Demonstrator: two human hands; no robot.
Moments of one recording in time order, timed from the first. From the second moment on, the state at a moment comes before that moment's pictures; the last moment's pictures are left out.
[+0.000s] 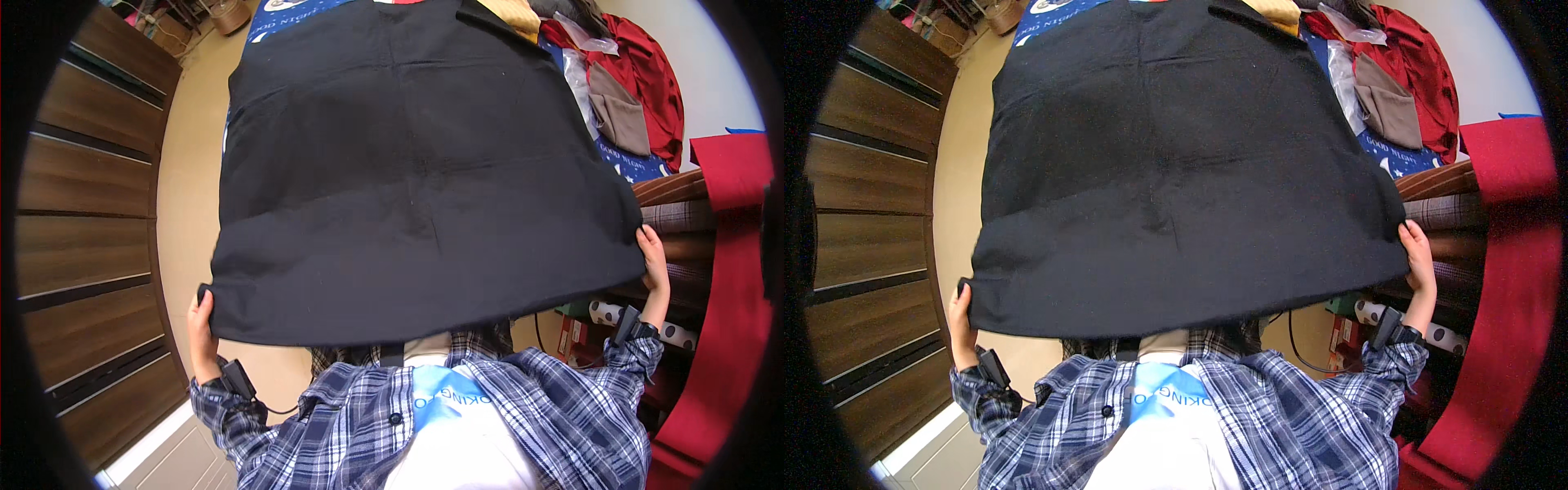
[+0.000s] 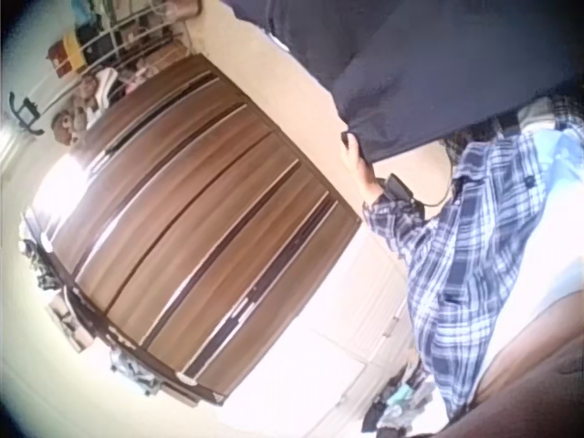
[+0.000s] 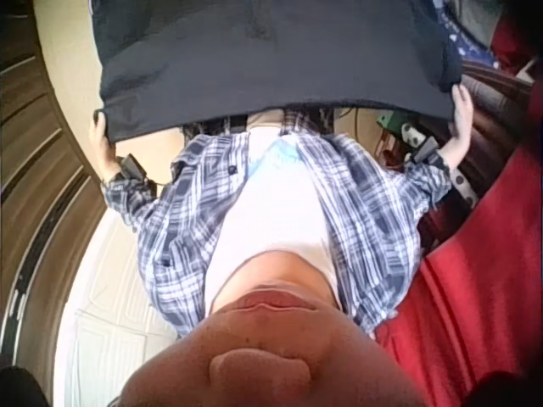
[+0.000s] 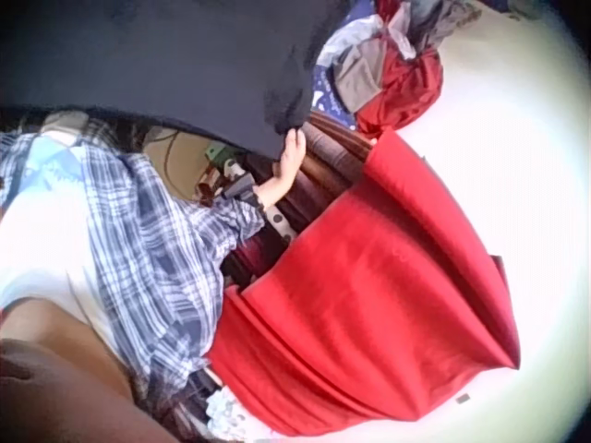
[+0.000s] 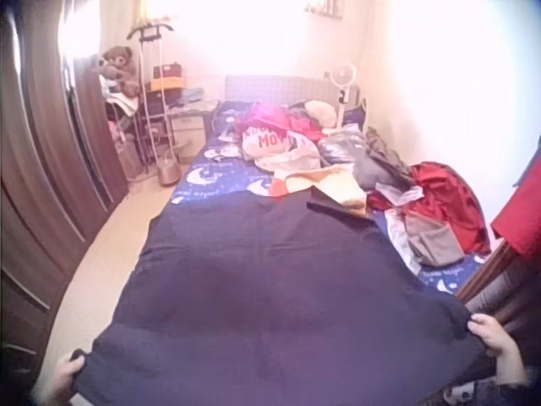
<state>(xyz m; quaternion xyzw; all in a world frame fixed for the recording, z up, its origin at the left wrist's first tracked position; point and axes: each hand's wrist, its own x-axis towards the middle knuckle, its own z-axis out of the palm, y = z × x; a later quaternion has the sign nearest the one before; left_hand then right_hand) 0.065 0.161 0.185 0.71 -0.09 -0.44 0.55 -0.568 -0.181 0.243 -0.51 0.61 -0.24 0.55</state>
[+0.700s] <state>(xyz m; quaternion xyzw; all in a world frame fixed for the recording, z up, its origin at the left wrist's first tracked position) 0.062 0.155 0.147 0.74 0.07 -0.62 0.24 -0.498 -0.247 0.183 -0.80 0.50 -0.02 0.34</state>
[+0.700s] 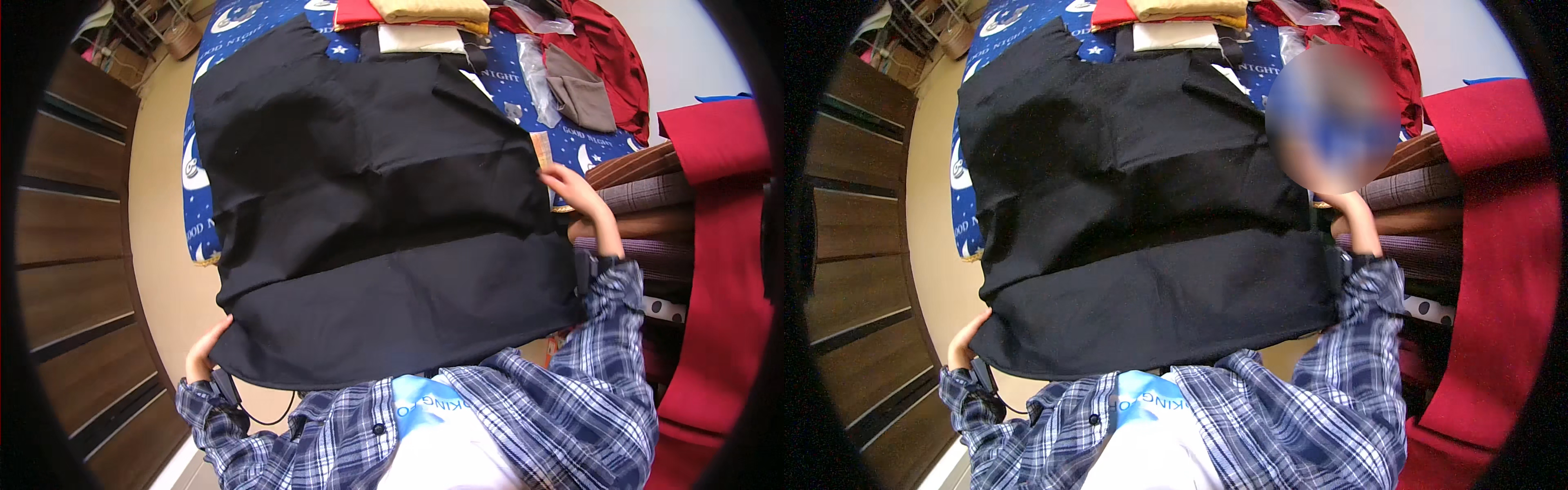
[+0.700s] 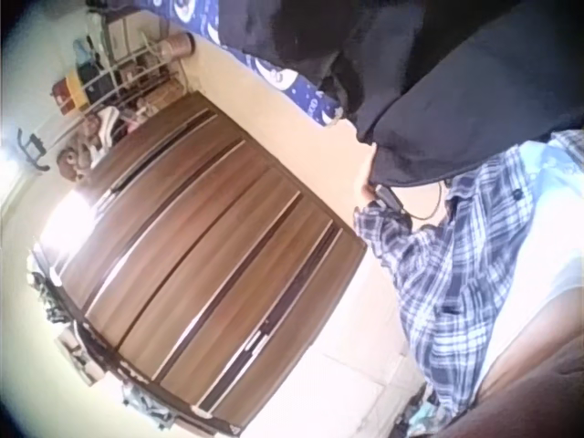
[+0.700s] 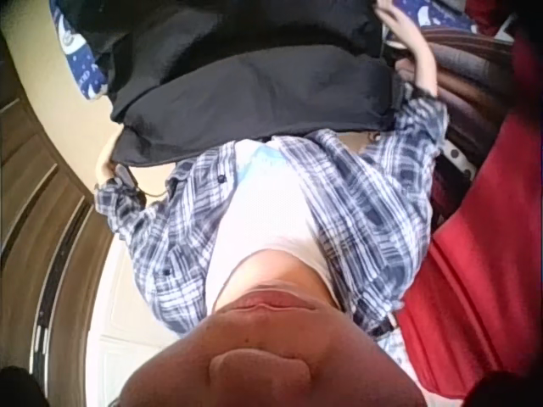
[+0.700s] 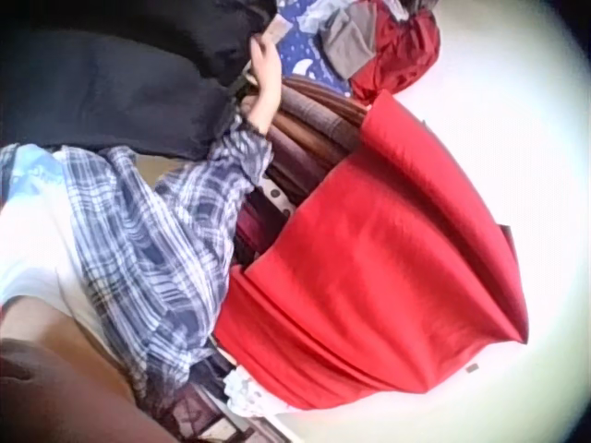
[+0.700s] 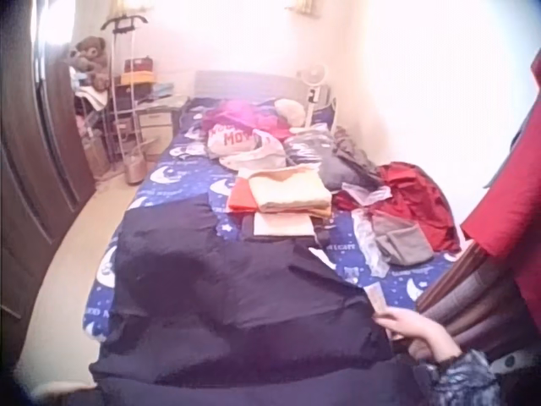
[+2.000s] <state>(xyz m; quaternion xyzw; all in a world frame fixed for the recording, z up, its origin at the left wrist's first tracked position) 0.033 0.206 0.225 0.72 0.03 -0.58 0.37 -0.450 -0.424 0.127 -0.36 0.55 -0.48 0.58</state>
